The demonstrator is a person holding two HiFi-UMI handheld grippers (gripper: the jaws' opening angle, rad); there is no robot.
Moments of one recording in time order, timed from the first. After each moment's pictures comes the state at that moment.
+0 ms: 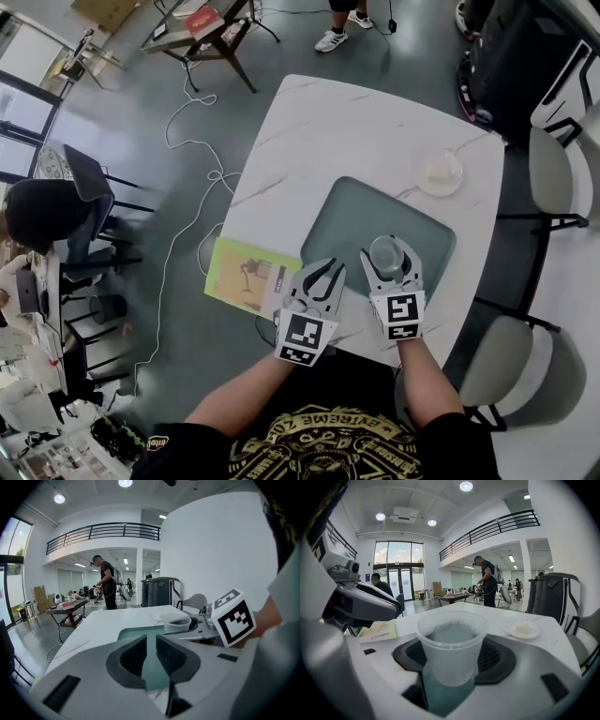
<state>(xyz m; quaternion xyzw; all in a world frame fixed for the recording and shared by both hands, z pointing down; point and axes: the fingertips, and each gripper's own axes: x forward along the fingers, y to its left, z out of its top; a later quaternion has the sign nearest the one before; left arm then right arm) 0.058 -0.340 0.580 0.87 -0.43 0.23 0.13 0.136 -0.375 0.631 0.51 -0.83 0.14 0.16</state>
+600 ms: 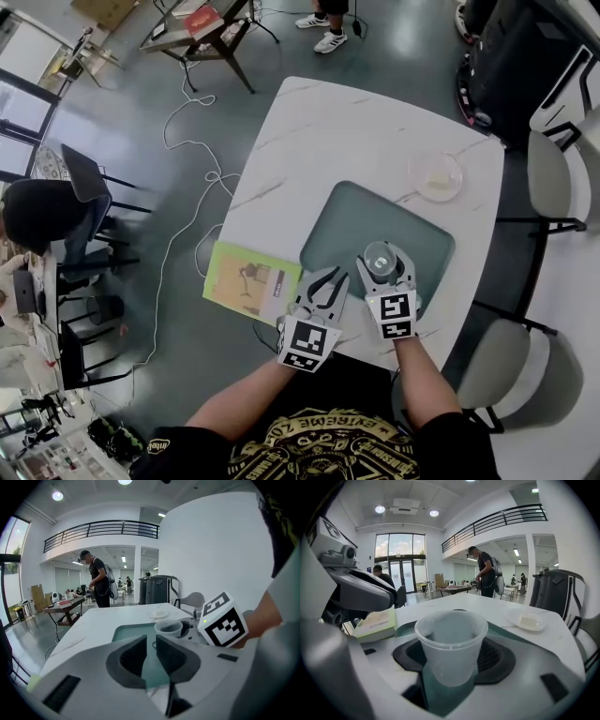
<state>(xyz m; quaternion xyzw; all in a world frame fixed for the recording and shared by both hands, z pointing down) 0.064 -0.334 0.589 0.87 -0.41 0.23 0.13 0.127 -0.374 0.664 0.49 -0.83 0.16 0.21</state>
